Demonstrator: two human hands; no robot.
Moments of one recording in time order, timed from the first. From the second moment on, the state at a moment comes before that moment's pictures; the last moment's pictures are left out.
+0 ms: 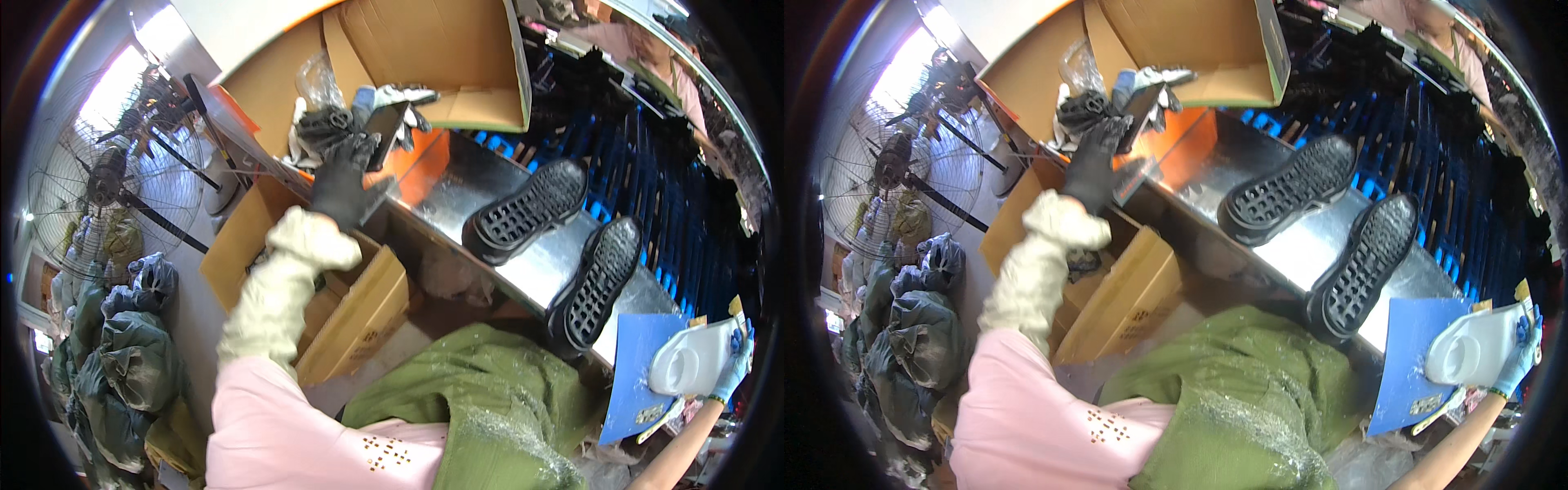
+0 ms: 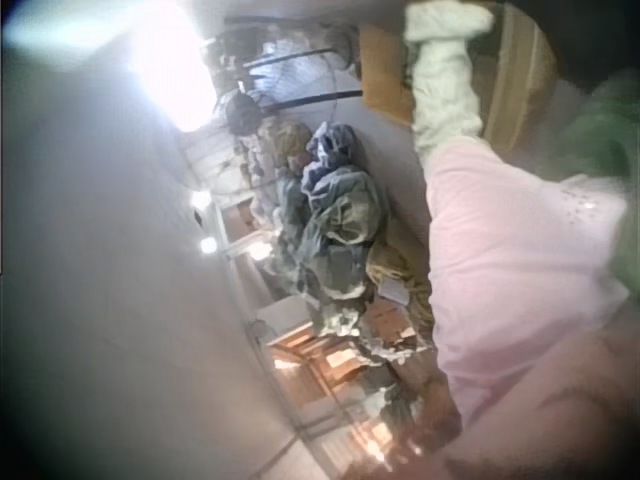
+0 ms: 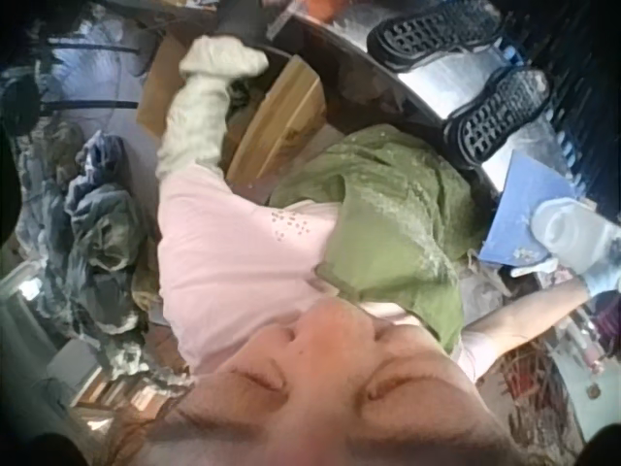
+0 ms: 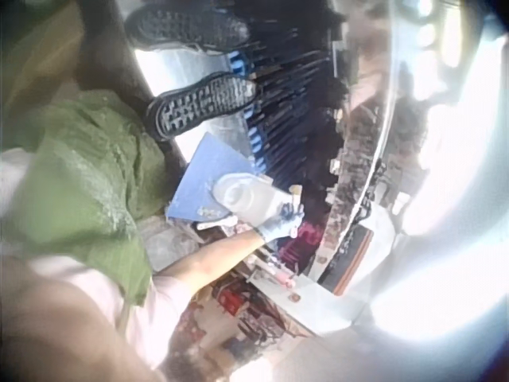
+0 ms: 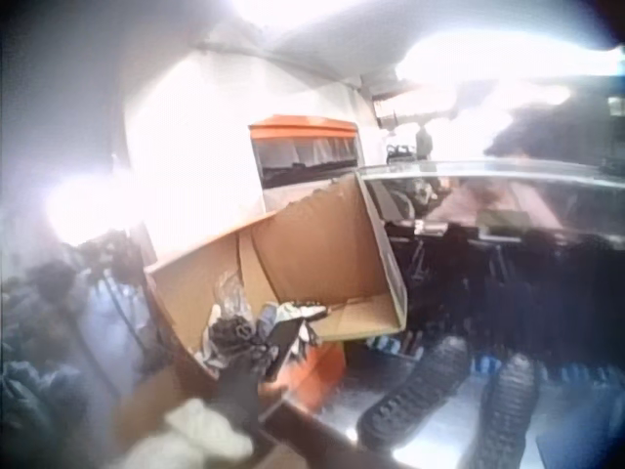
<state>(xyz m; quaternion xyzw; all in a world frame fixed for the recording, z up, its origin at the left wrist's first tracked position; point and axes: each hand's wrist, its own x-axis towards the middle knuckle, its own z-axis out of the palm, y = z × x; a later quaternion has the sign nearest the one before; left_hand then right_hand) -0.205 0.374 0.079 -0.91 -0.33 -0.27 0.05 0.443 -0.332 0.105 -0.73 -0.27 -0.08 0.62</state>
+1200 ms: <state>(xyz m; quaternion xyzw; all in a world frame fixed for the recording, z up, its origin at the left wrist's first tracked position) -0.176 0.247 -0.017 -0.88 -0.29 -0.35 -0.13 0.410 -0.322 0.115 -0.72 -0.21 -0.07 0.66</state>
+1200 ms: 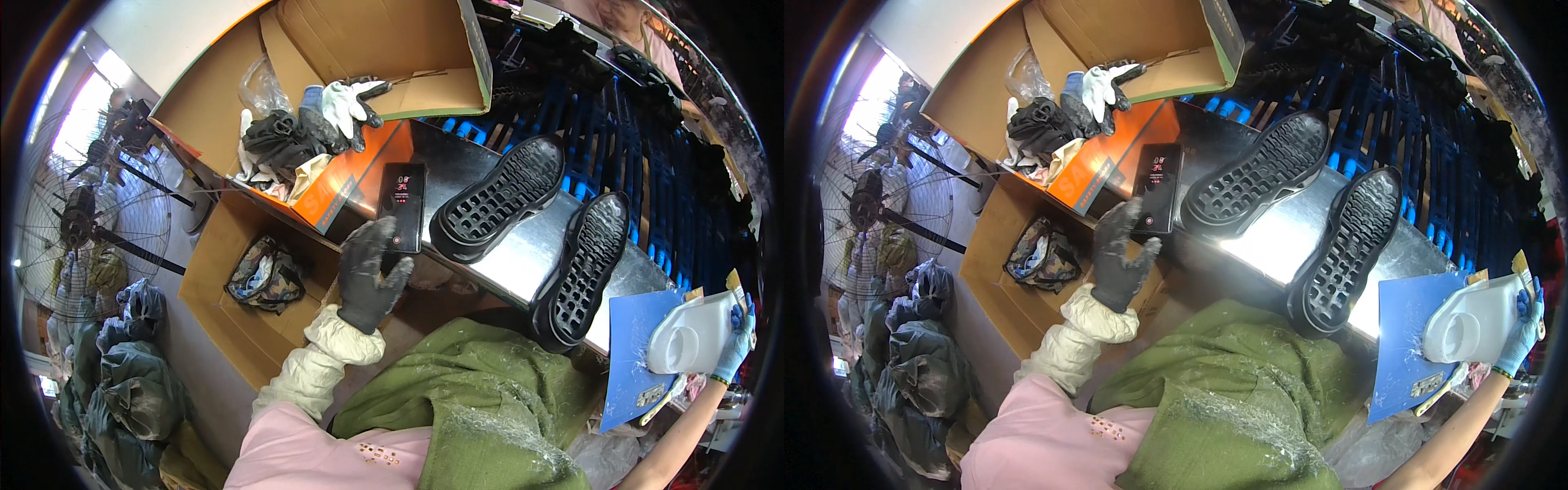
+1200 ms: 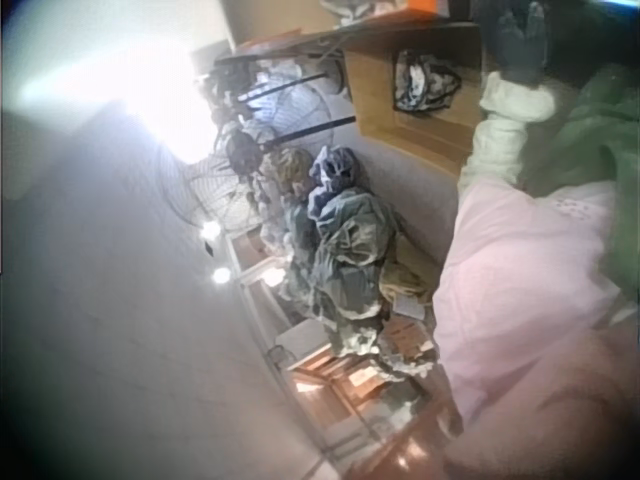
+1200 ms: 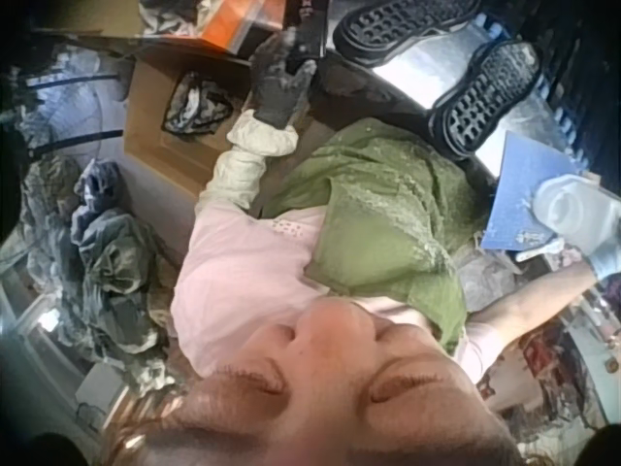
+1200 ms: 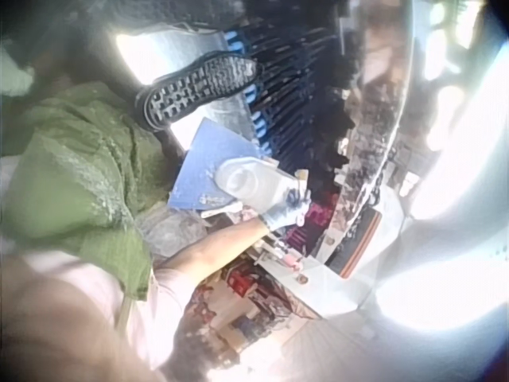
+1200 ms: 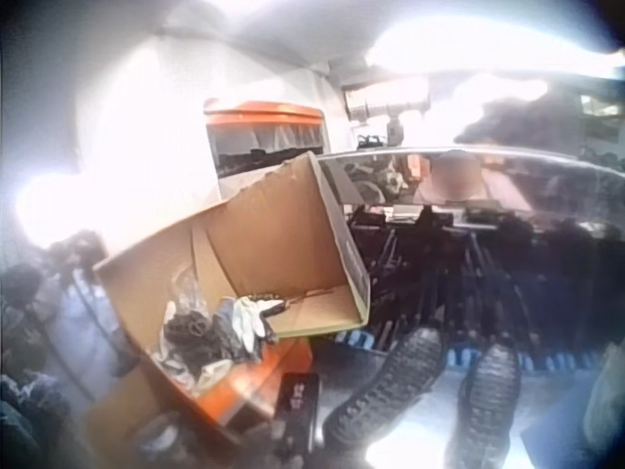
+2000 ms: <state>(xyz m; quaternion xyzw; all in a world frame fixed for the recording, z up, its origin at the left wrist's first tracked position) -0.172 0.268 -0.057 -0.27 -0.40 -0.40 -0.78 0.428 -0.351 0.101 -0.77 -0.25 -0.12 0.58</state>
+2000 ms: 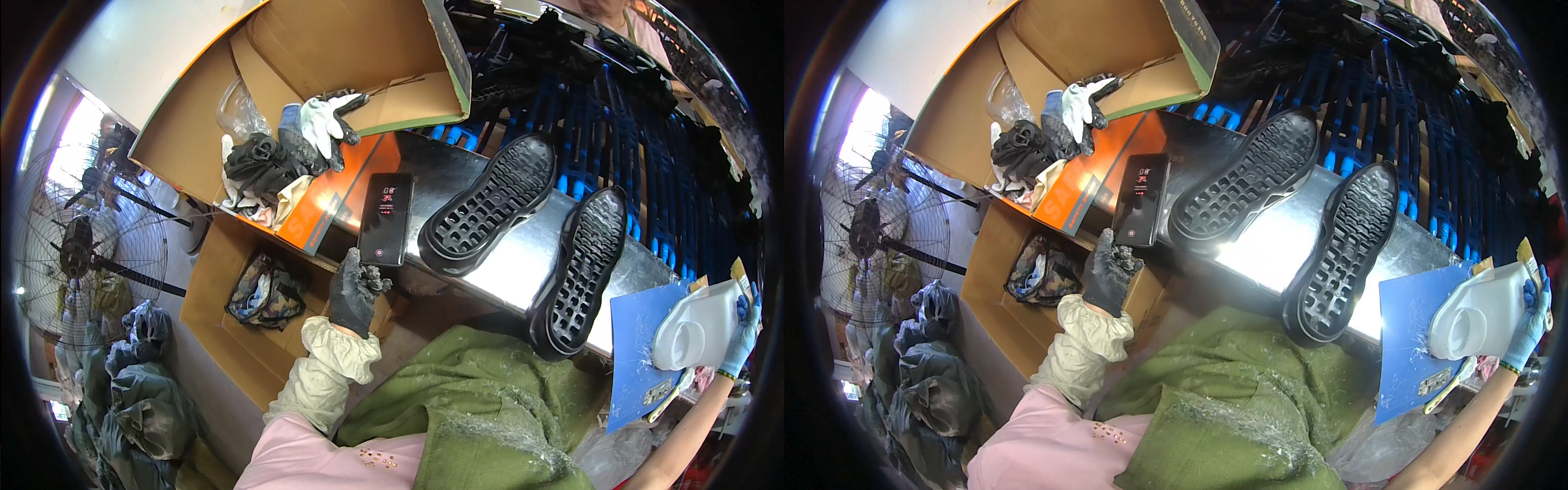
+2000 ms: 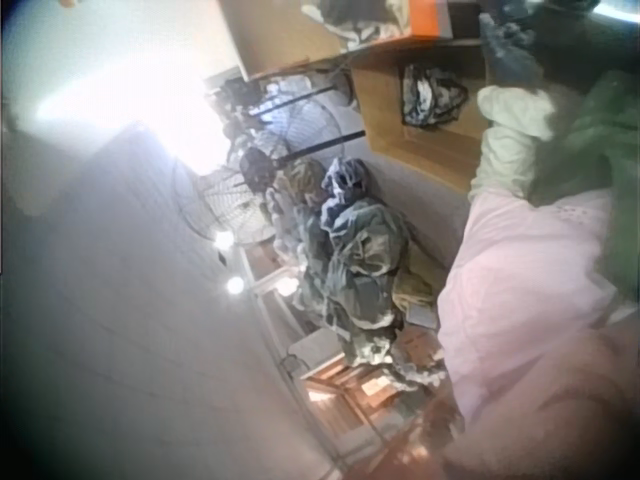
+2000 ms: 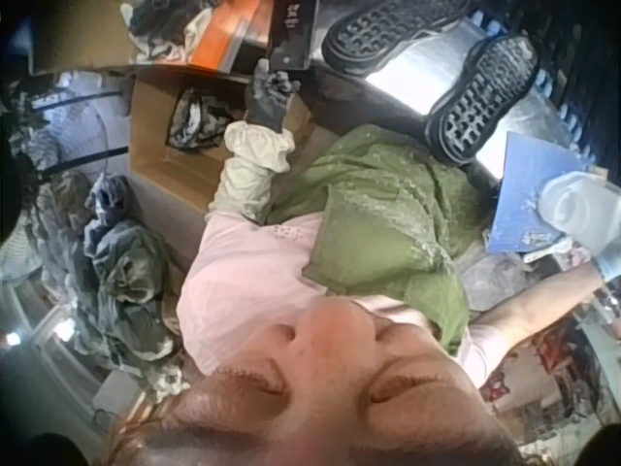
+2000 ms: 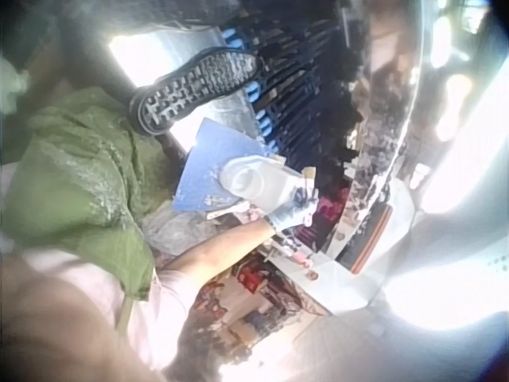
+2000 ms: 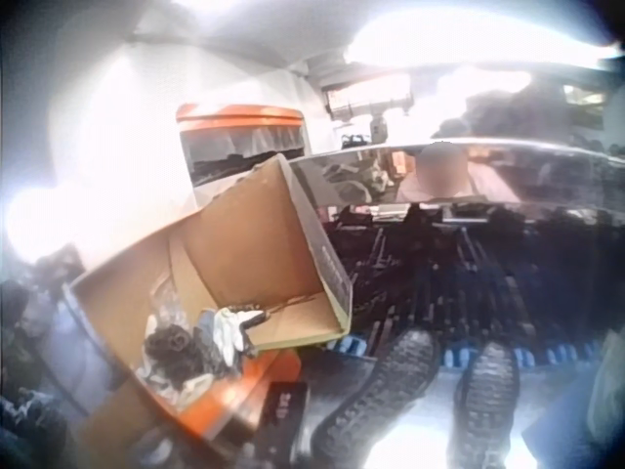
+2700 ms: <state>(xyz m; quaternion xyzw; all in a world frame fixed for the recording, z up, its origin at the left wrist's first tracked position) -0.132 0.123 -0.018 -0.37 -0.32 0.04 -0.87 0.387 -0.310 0.127 -0.68 -0.23 -0.08 0.70</state>
